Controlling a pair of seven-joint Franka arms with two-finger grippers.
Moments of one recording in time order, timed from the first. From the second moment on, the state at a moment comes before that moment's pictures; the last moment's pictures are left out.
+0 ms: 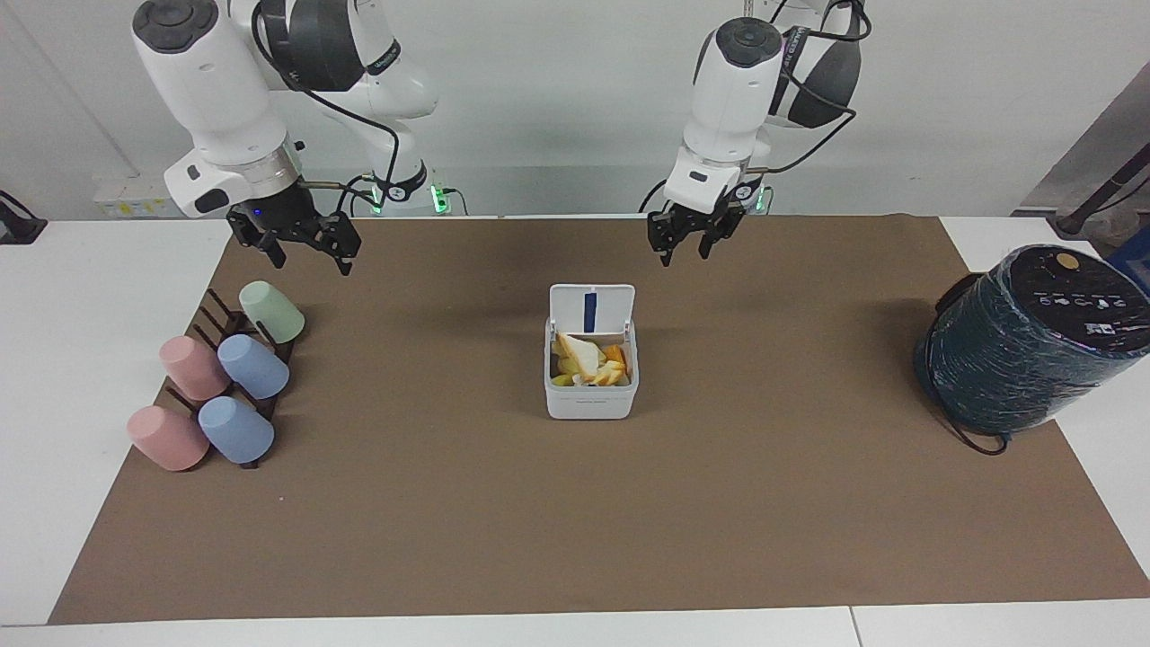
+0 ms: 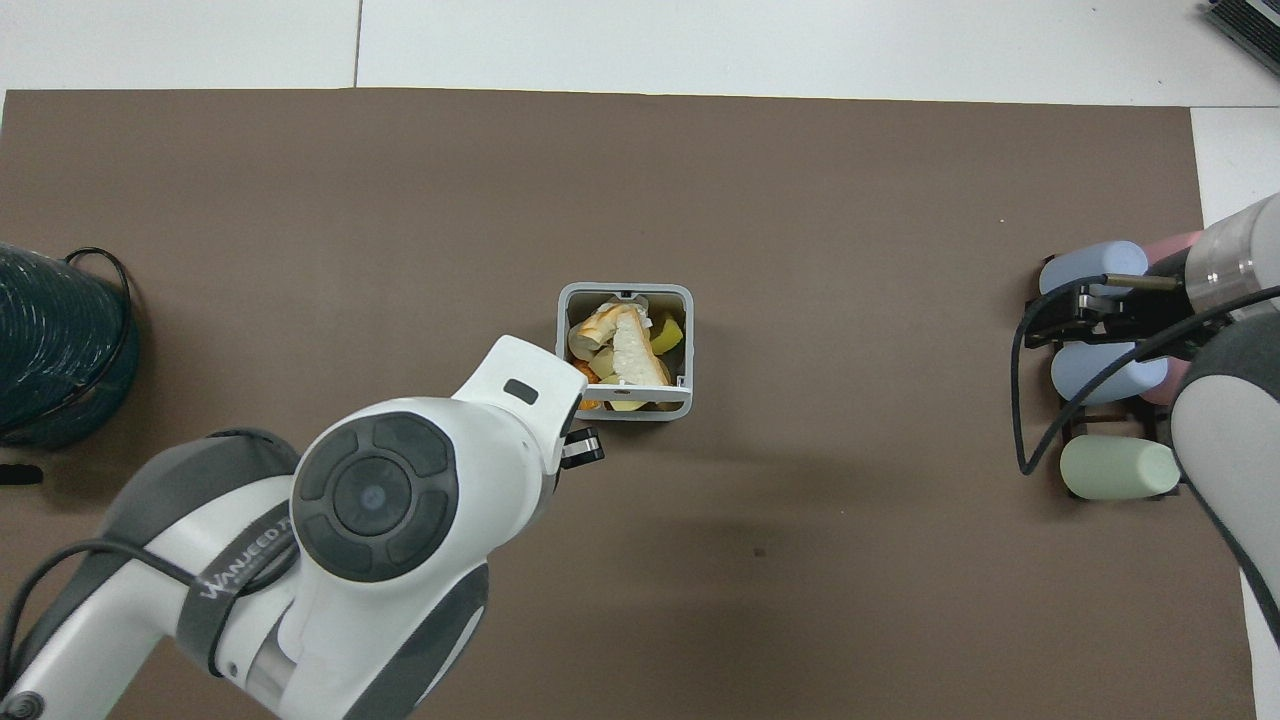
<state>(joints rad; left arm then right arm) -0.64 -0.11 -0.06 -2.03 -0.06 2.05 -0.92 0.01 -0.02 0.05 -1.70 -0.02 1.65 0.21</state>
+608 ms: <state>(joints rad) -0.68 0.00 -0.05 -2.09 -0.09 2.48 -1.09 0.01 -0.02 0.05 -1.70 -0.02 1.65 0.21</state>
